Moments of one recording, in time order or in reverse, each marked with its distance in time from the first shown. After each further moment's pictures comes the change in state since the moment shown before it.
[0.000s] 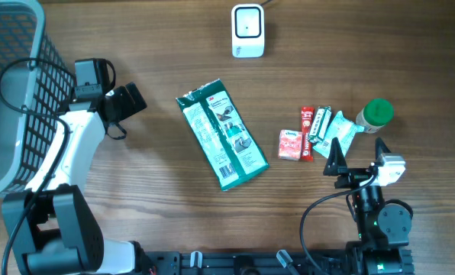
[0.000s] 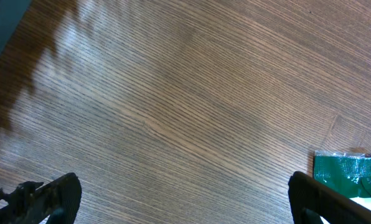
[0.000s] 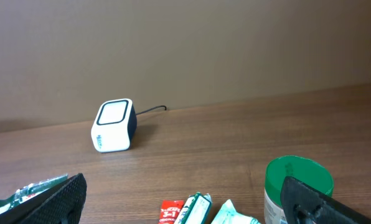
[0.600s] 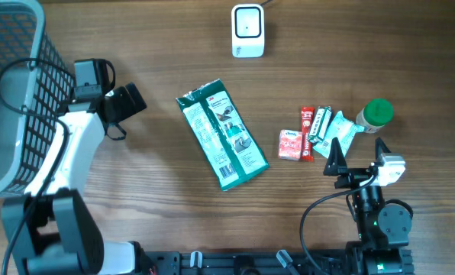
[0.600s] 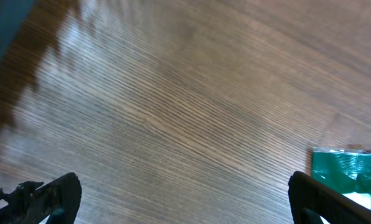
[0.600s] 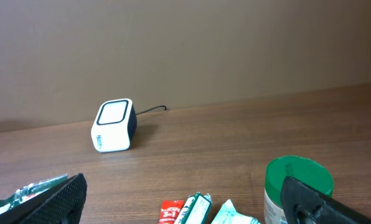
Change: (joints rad) left arm -0.003 -0.024 0.000 -0.016 0.000 0.000; right arm 0.000 0.000 0.000 0.000 0.000 0.000
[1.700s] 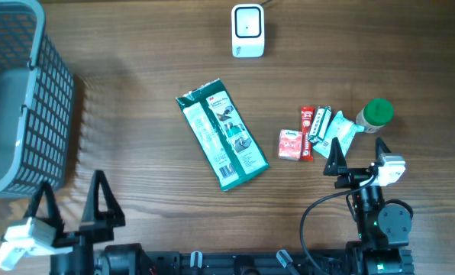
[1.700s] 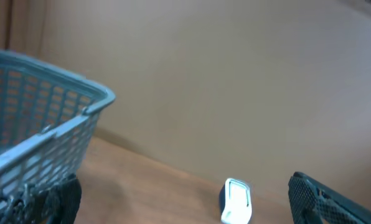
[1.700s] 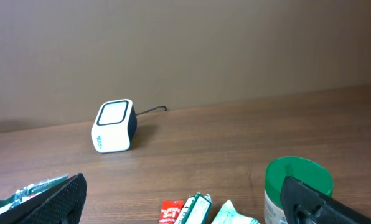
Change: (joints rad) left arm -0.061 -1.559 -0.282 -0.061 -0.005 -0.004; right arm 0.000 -0.002 0.000 0.000 0.000 0.000
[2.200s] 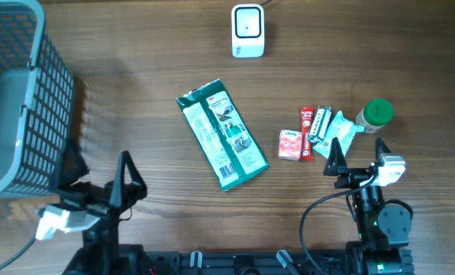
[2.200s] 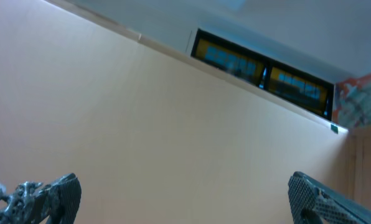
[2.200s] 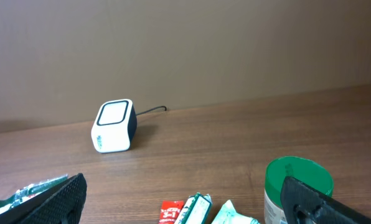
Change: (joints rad) left arm -0.079 -0.026 -0.613 1.129 0.112 -0.007; right arm 0.000 0.000 0.000 0.000 0.000 0.000
